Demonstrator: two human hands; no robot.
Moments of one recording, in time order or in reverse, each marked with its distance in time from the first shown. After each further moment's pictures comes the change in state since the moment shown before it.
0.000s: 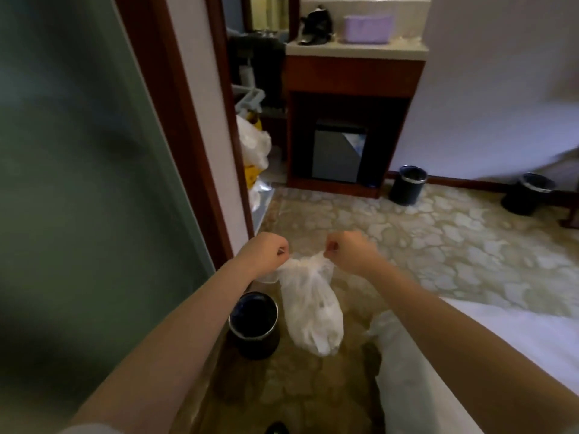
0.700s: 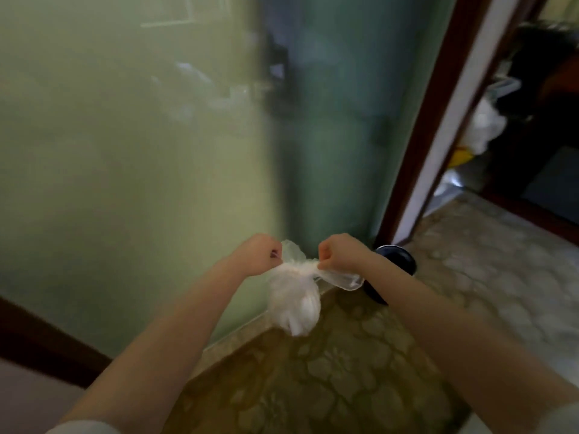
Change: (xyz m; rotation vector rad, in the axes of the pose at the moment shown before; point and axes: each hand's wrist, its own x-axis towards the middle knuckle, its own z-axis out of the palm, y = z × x) left_hand -0.570 -0.006 0.046 0.045 0.165 -0.661; right_hand -0.347 -0.260 0.135 -0.162 -0.414 -0.861
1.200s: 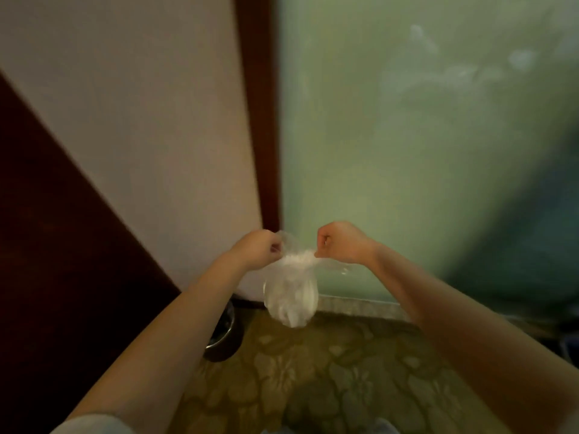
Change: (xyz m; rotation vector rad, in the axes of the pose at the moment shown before) left_hand -0.401 -0.256 0.018 -0.276 0.155 -0.731; right_hand 0.038 -0.432 0.157 -0.075 -0.251 -0.589
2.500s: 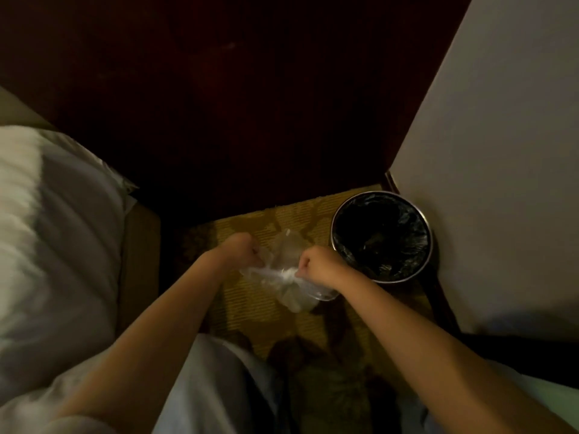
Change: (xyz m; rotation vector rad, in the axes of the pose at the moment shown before) left_hand -0.117 -0.436 0.491 -0.543 0.057 -1.357; right_hand 0.276 -0.118 0.675 -0.319 -0.928 -0.752
